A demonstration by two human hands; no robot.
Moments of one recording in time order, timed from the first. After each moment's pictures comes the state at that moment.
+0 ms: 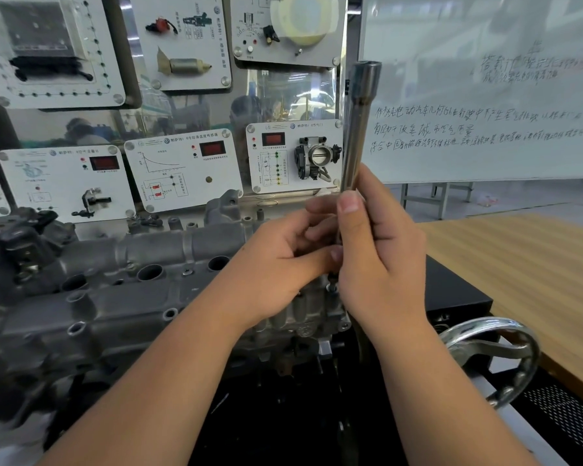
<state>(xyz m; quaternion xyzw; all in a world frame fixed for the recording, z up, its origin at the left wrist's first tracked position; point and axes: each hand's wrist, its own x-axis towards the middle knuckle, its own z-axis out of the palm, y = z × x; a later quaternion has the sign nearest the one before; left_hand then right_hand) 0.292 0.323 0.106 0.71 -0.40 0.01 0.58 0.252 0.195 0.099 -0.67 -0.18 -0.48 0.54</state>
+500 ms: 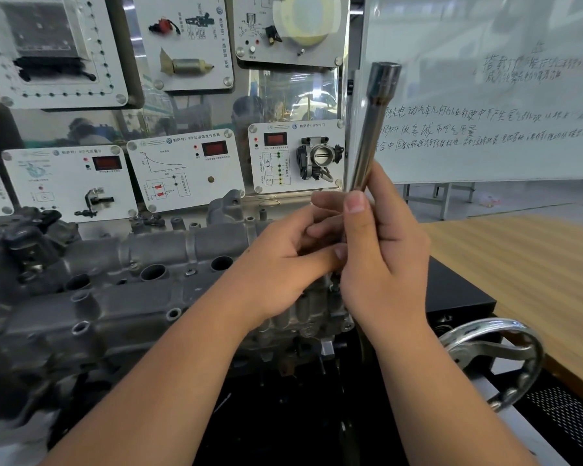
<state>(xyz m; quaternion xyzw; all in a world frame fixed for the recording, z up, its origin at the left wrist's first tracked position) 0.294 0.321 0.106 0.71 -0.40 0.01 0.58 0.254 0.199 0.096 -0.65 -0.18 -0.51 0.54</state>
